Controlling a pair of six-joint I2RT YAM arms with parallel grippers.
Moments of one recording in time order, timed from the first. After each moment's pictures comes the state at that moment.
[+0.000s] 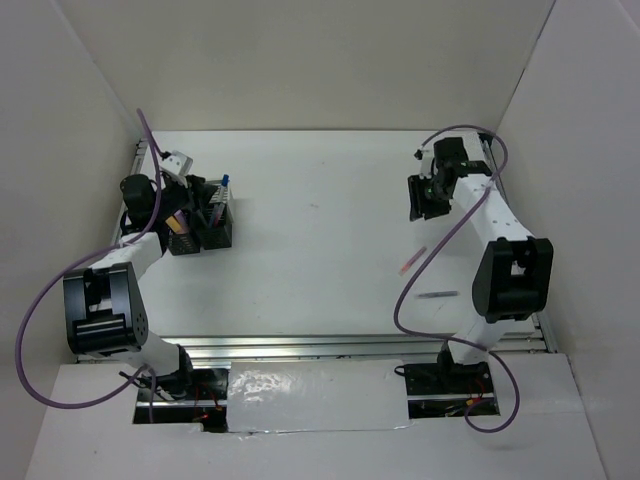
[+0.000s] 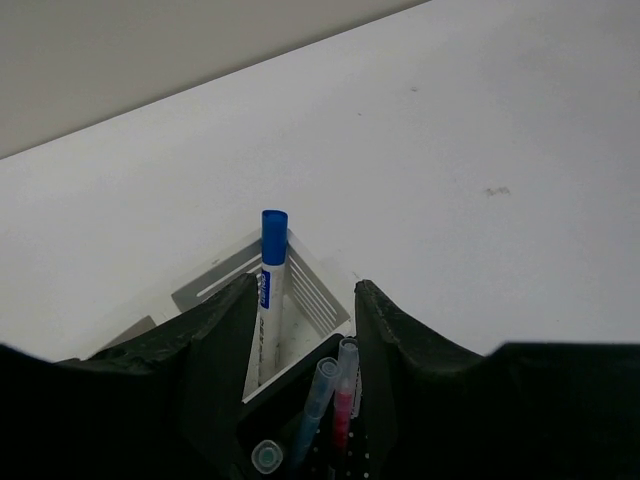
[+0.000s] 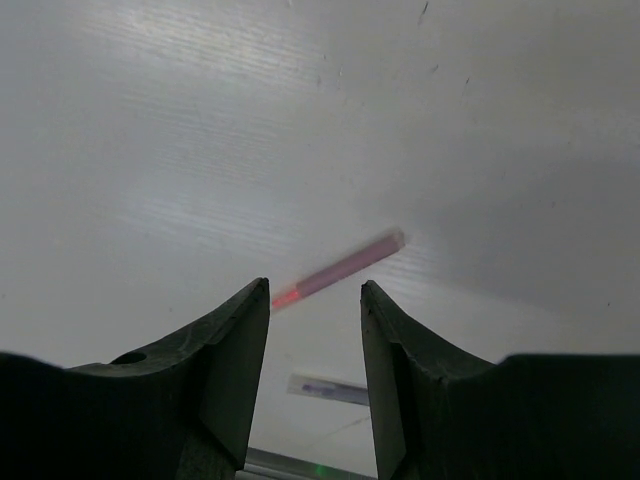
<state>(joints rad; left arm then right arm) 0.21 1.51 0.83 0.53 0.73 0.11 0.04 1.67 1.42 -0.81 -0.16 -0.07</state>
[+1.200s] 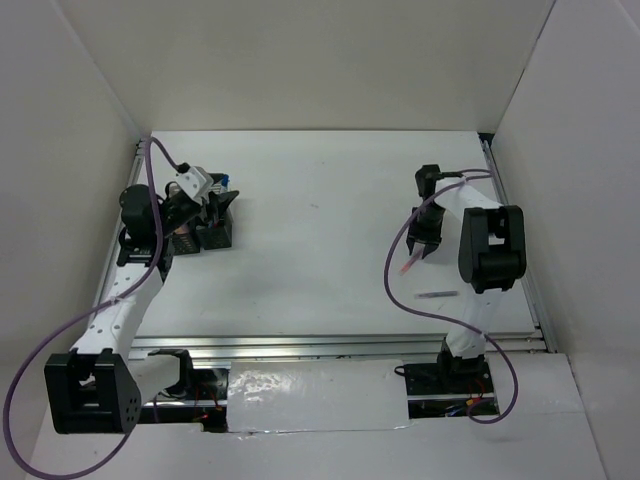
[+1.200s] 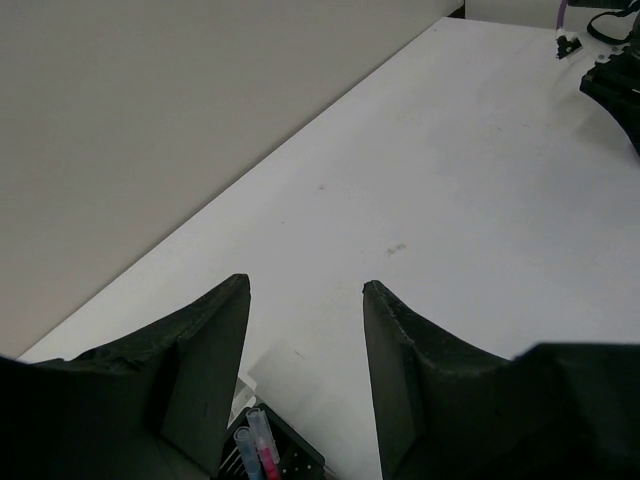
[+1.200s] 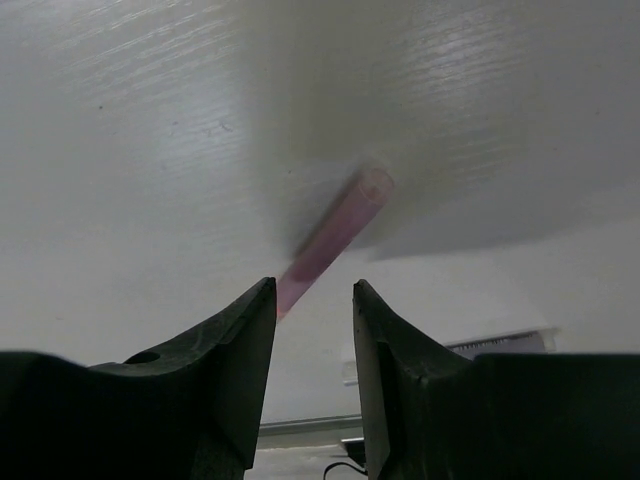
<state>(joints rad) 0.04 1.10 0.77 0.36 0.77 0.24 0.05 1.92 1.37 -0.95 0.03 0.37</state>
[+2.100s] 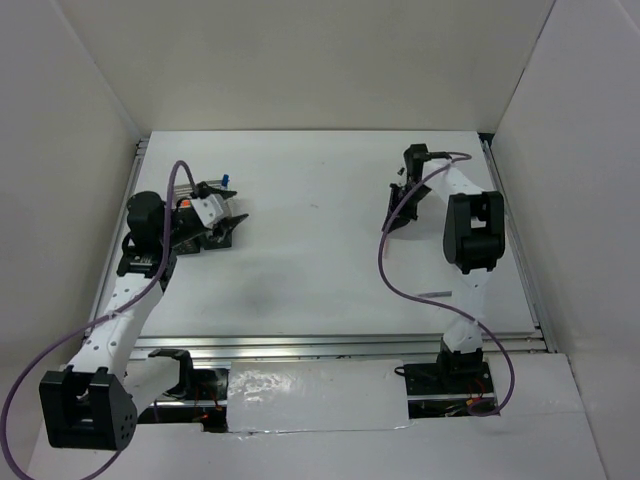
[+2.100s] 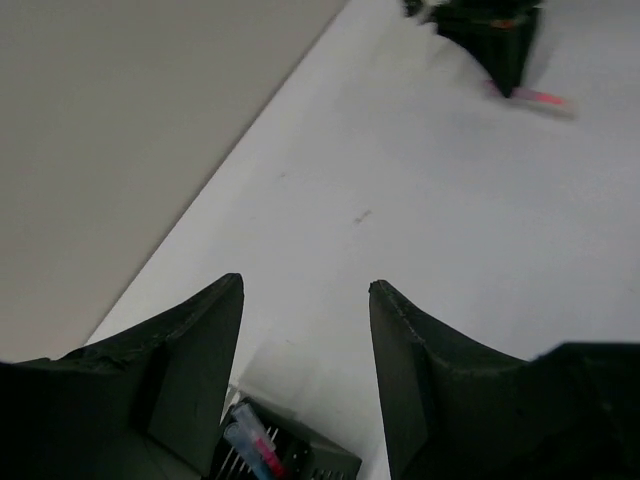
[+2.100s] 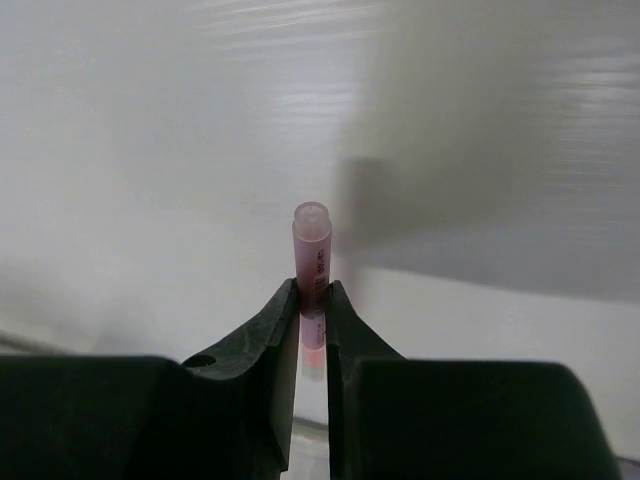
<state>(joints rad) 0.00 1.03 0.73 0.25 0.85 0.43 0.08 2.17 1.69 -0.97 -0.24 0.35</state>
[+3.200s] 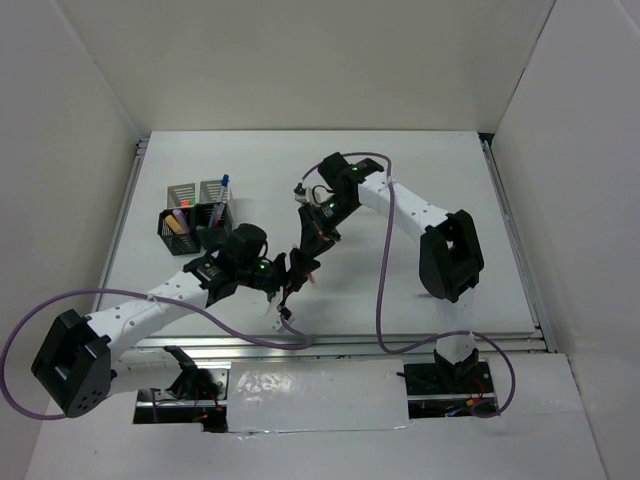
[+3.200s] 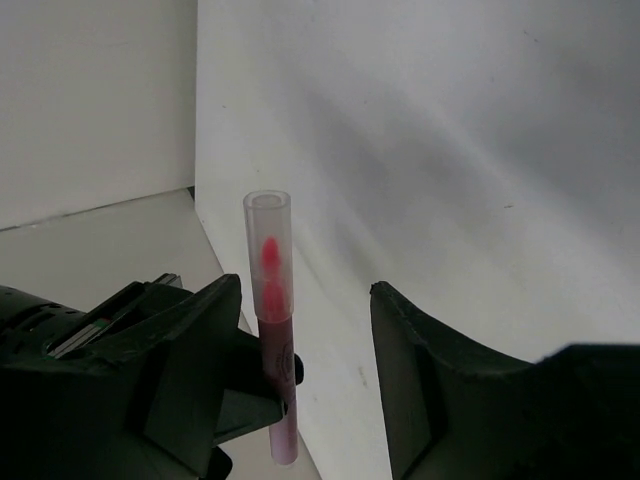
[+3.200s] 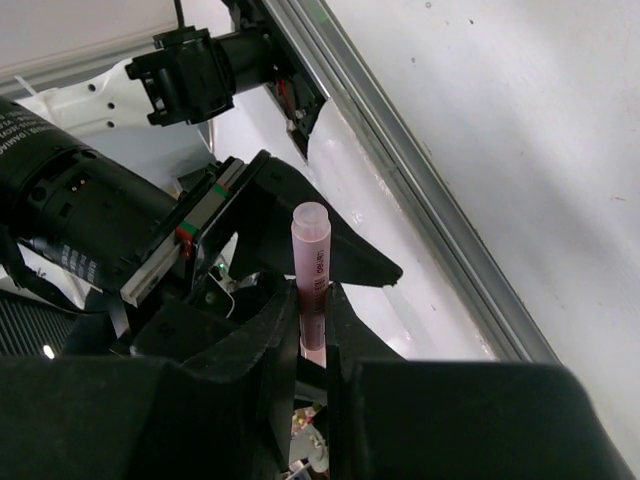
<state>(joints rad) -0.67 1.18 0.73 -0.22 0.71 1.83 0.58 2.00 1.75 -1.09 -0.95 0.23</state>
